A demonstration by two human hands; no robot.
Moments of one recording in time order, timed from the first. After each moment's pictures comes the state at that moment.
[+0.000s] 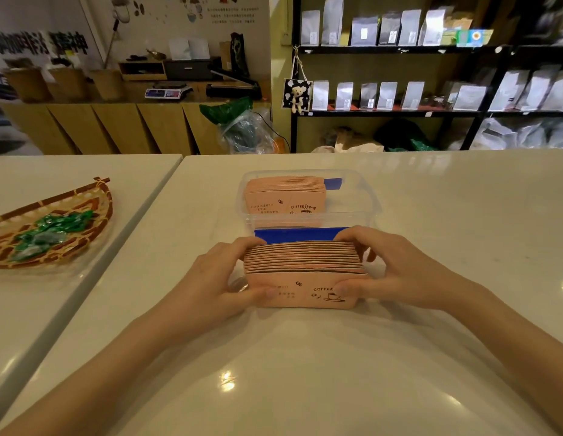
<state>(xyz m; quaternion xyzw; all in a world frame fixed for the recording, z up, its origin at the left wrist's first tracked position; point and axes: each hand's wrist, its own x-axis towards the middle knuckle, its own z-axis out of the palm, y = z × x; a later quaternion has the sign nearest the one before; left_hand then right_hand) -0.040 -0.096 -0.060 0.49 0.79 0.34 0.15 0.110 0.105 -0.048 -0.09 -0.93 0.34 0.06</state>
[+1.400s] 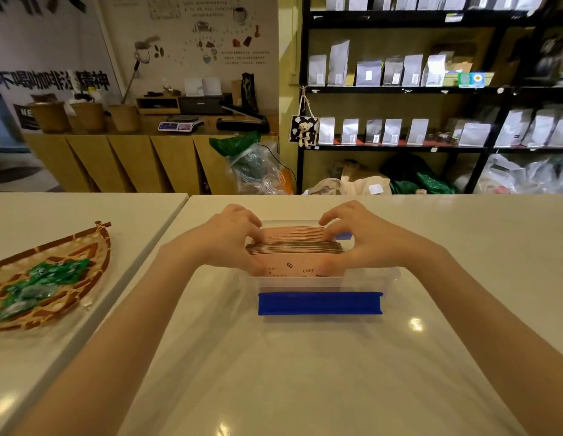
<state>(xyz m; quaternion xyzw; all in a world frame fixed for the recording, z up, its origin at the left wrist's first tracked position) -0.140 -0.005 0.005 0.52 0.85 0.01 0.06 0.005 0.164 -0.001 -0.08 -0.99 0.15 0.03</state>
